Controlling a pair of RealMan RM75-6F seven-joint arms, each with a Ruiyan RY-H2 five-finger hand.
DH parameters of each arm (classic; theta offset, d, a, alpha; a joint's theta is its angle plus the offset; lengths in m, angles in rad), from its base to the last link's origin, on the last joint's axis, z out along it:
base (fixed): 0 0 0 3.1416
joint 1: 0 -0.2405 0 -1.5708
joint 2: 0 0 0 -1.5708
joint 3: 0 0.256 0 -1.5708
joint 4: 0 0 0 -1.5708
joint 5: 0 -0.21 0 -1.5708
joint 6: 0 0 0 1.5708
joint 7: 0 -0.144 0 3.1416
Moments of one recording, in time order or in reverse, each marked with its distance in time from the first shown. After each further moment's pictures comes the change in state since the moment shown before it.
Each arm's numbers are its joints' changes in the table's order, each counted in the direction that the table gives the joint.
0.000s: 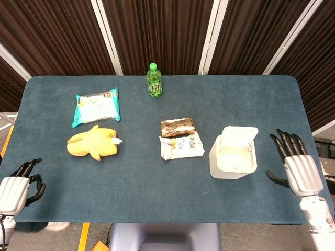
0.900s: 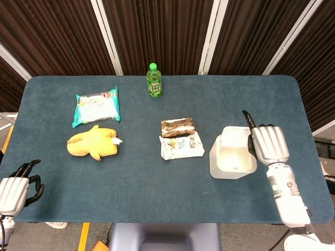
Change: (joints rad) left arm -0.001 -0.017 0.002 -0.030 0.022 0.023 -0.024; right arm -0.363 0.002 0.184 -0.312 -0.706 0.104 0.614
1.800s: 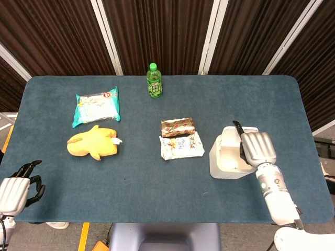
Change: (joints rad) left arm 0.003 -0.004 0.002 -0.009 0.006 0.013 -0.012; right arm -0.186 -0.008 -0.075 -0.046 -0.286 0.014 0.038
